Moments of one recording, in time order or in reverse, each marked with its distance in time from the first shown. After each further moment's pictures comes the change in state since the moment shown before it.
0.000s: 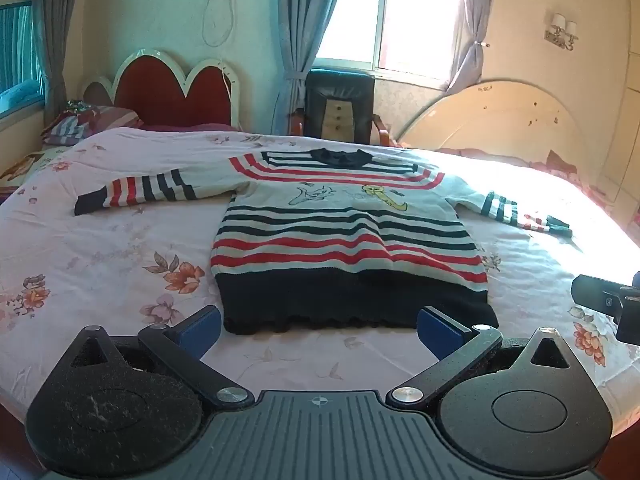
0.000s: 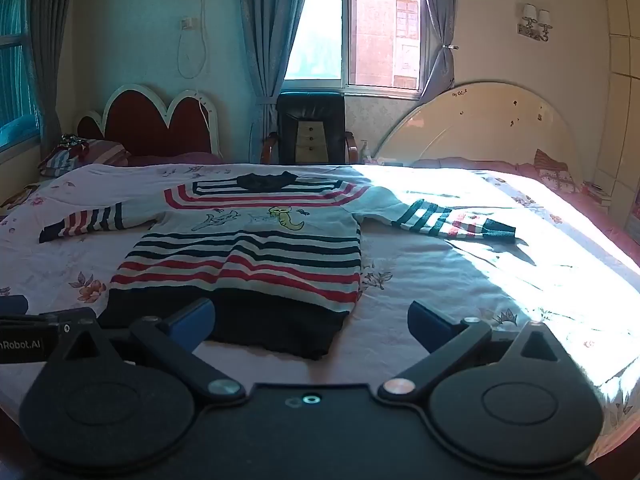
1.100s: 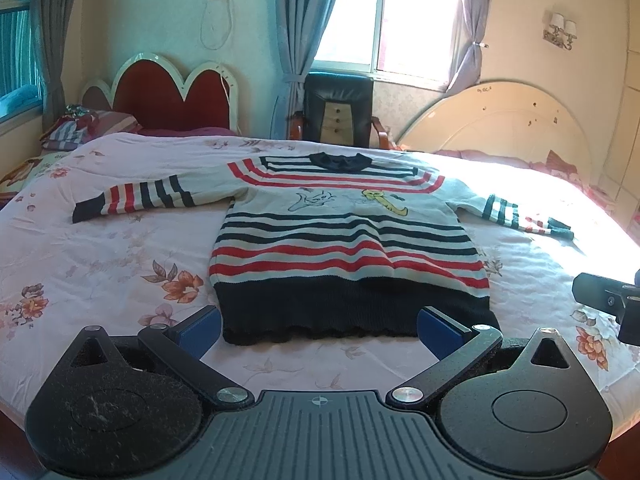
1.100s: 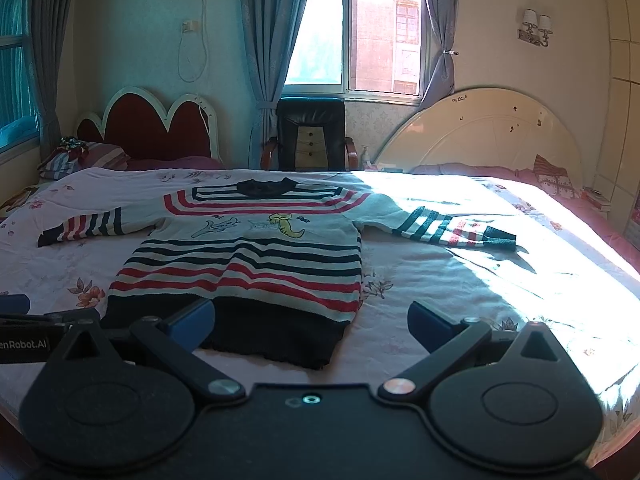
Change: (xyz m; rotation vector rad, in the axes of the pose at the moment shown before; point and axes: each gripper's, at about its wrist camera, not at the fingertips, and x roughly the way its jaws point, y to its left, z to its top) left arm 0.003 -0.001 0.007 0.016 -0.021 0.005; right arm 0.002 0.002 0.004 -0.007 -0.009 -0.001
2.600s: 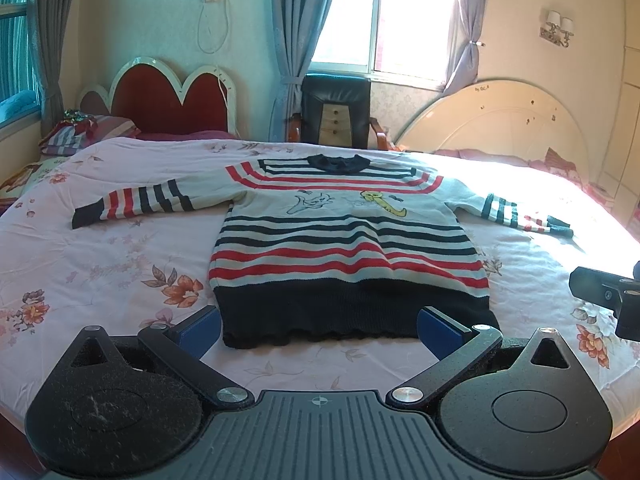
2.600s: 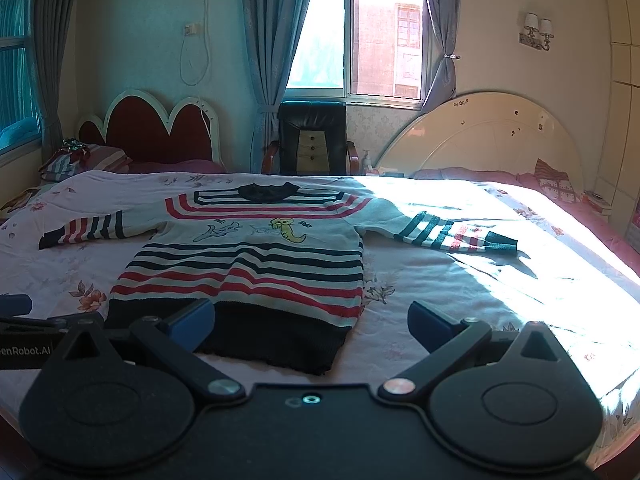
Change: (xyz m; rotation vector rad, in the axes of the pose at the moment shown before) left arm -0.001 0.000 0.002 0.007 -0.007 0.002; right arm 0.001 0.003 0.004 -0.004 -0.010 0.001
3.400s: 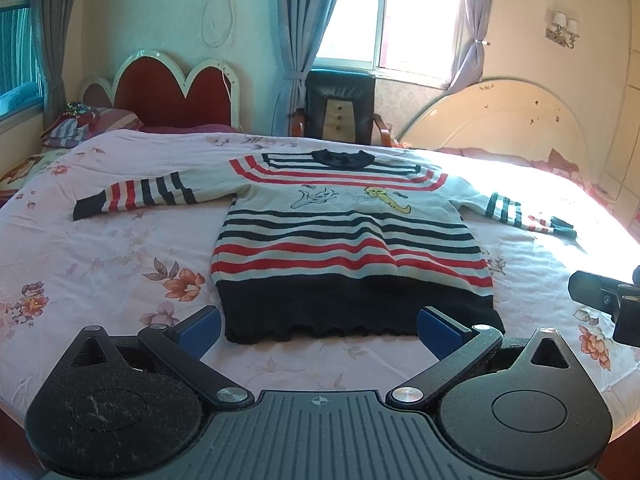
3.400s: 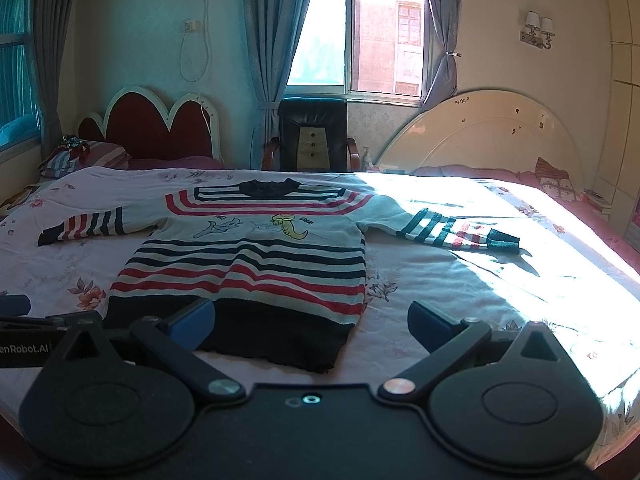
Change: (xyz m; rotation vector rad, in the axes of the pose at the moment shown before) left arm 0.004 0.004 0.000 -0.016 0.019 0.002; right arm 0.005 0.003 -0.004 -0.005 0.006 -0.001
